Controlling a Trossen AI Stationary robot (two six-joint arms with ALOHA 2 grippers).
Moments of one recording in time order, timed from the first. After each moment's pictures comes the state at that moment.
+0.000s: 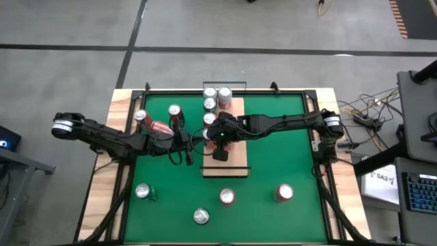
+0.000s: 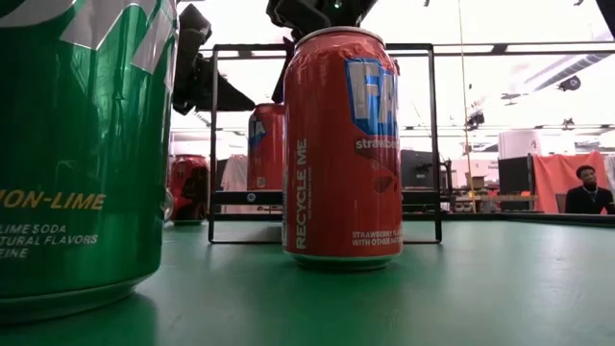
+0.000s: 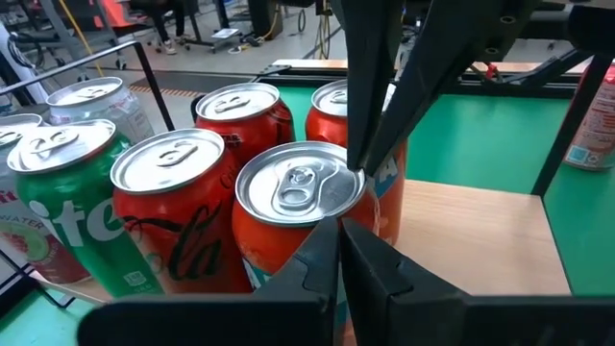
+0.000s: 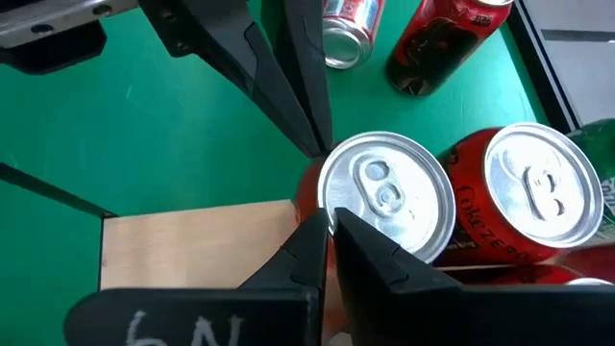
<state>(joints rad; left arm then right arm) -0.09 1.21 0.46 0.47 -0.44 -0.05 -0.01 1.89 1.67 -0.62 0.15 0.01</state>
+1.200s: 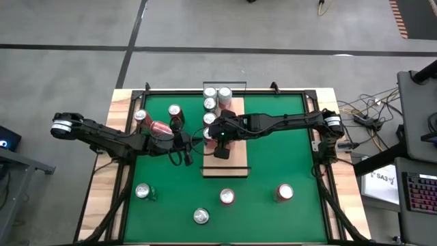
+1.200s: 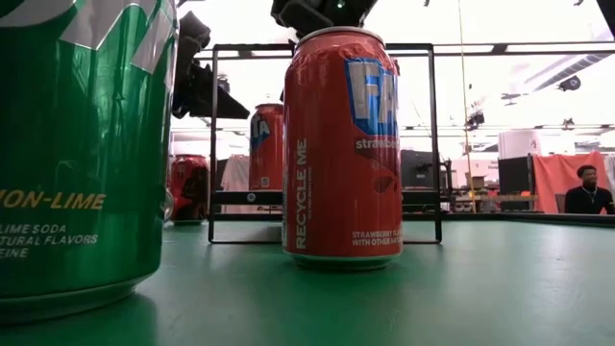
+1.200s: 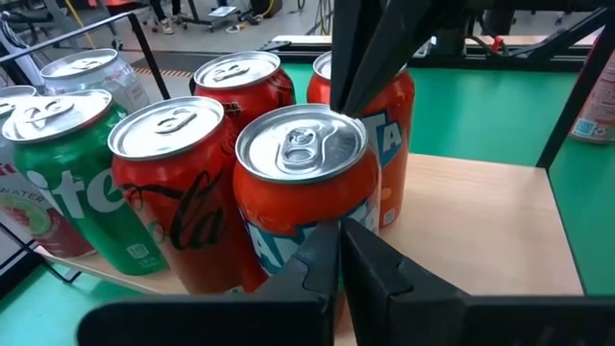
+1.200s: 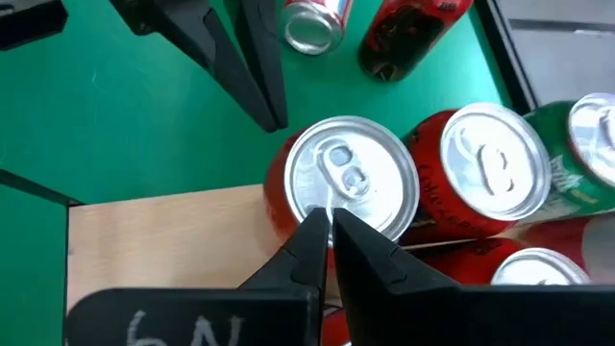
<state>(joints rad) -0.09 1.19 0.46 0.38 -0.44 -0.07 -0.02 1.88 1.68 -0.67 0.21 0.01</state>
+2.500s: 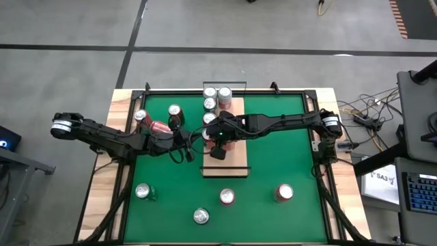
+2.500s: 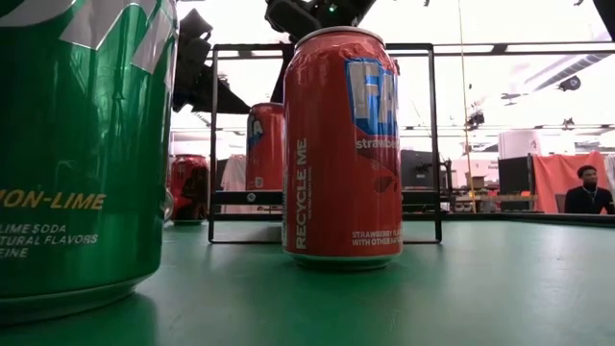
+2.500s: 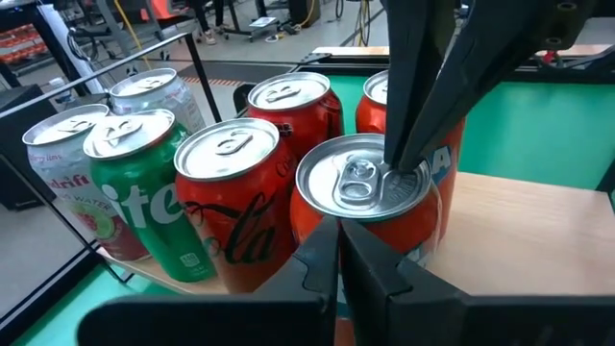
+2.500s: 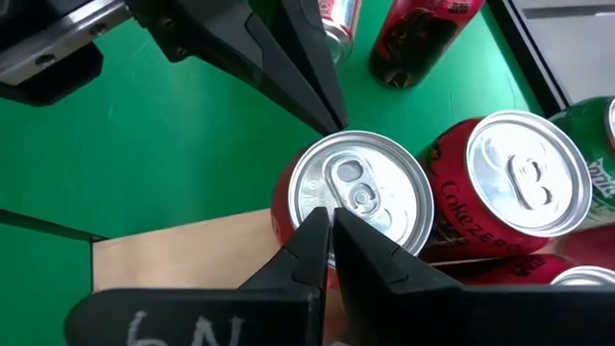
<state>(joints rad) -0.09 1.19 0.48 0.39 -0.54 -0.05 -0.02 1.91 1.68 -0.62 0.17 0.09</state>
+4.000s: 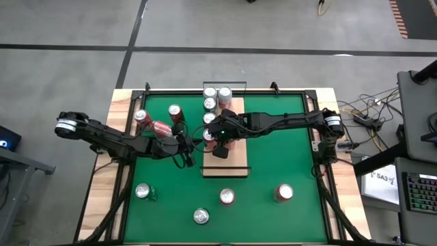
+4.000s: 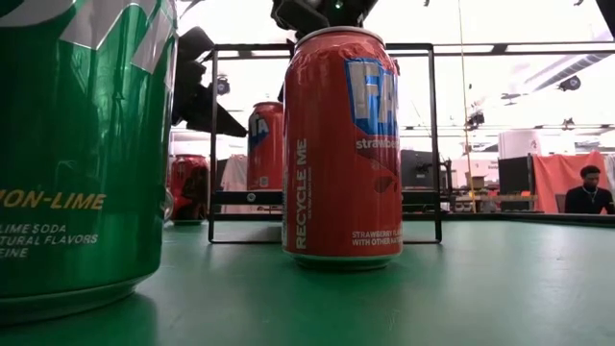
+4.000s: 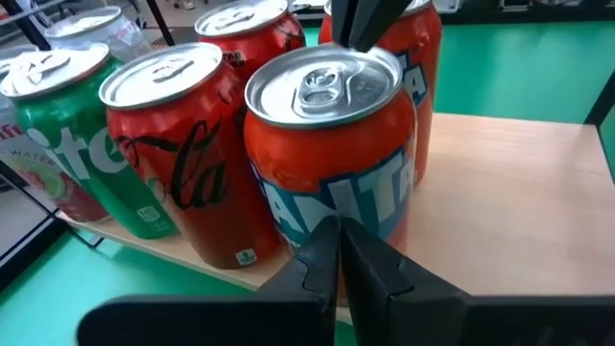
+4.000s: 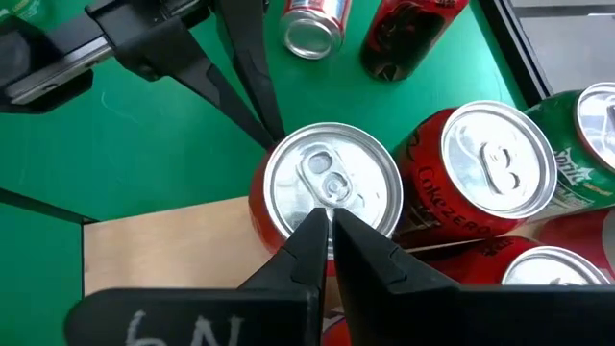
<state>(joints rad) -0.12 1.27 0.48 0.34 -0.53 -0.09 -0.03 1.88 1.68 -0.66 0.18 0.06</state>
